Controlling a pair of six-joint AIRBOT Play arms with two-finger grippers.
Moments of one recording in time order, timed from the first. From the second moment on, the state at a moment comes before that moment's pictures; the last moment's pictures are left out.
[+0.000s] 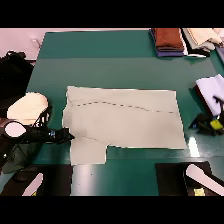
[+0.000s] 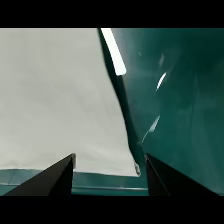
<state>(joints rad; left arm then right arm) -0.03 -0.66 0.39 0.89 -1.14 -1.55 -0.65 -1.08 0.78 -1.29 1.53 1.36</state>
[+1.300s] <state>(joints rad) -0.03 -0.57 0.63 1.04 -1.41 -1.59 -0.45 -0.86 0.79 -1.38 1.57 1.37</state>
